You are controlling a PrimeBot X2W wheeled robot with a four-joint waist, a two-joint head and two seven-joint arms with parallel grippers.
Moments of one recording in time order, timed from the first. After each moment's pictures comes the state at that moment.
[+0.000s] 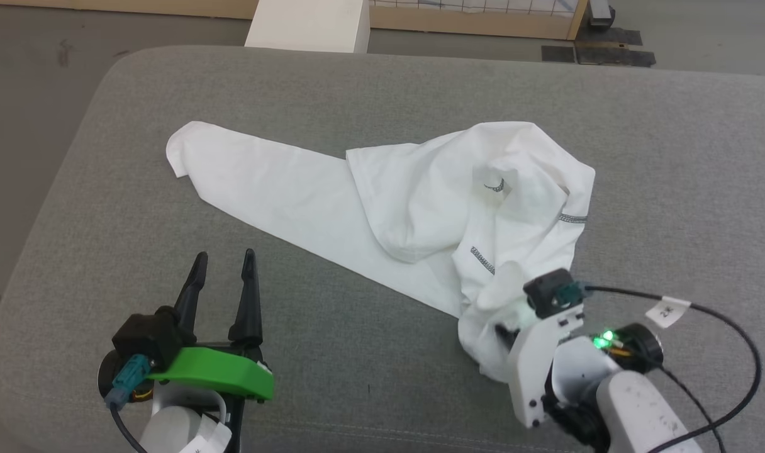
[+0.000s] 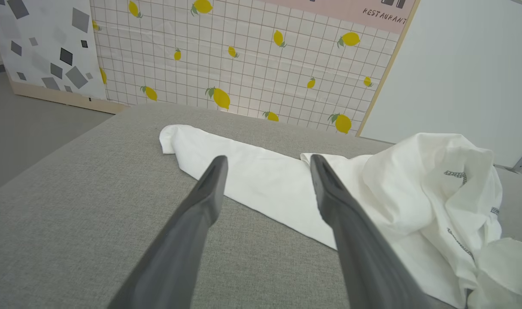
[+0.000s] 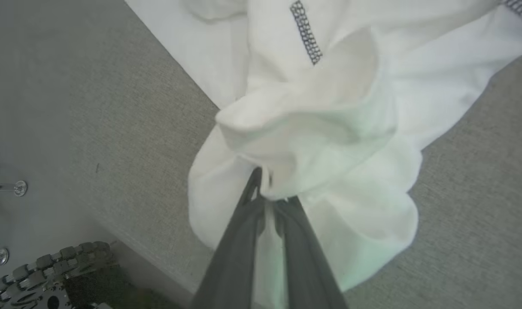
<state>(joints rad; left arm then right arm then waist) -0.11 0.07 -0.05 0.14 -0.27 -0.10 -0.26 -0.20 -0.05 0.24 0.25 0.15 0.13 0.57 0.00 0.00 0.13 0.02</state>
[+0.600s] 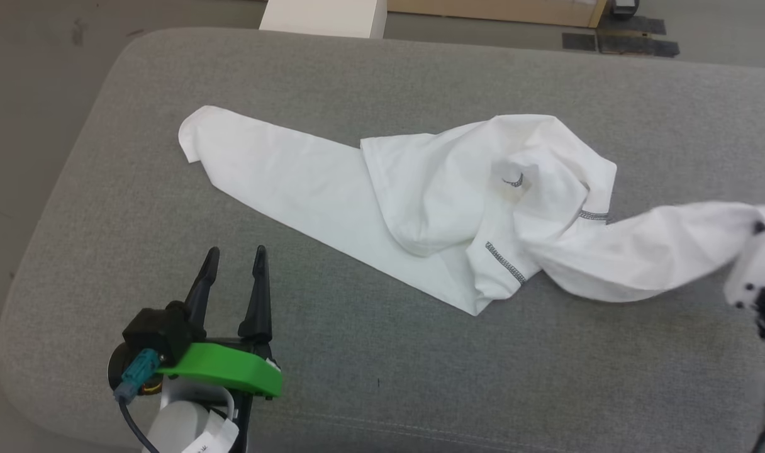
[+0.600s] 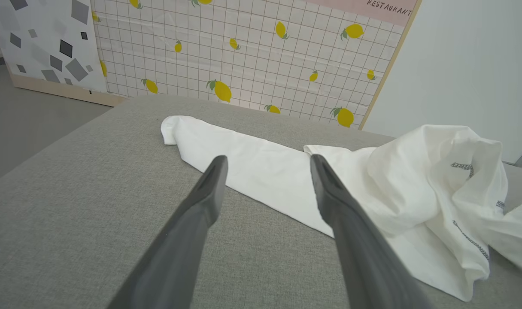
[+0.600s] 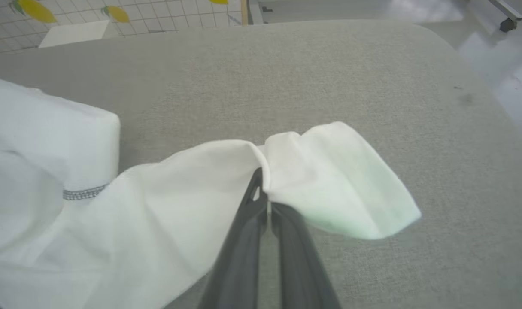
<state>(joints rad) -0.12 0.06 -0.06 0.15 -0.26 -0.12 -0.26 -0.45 -0.11 -0.47 0.37 -0.06 0.13 0.43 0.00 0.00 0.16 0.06</state>
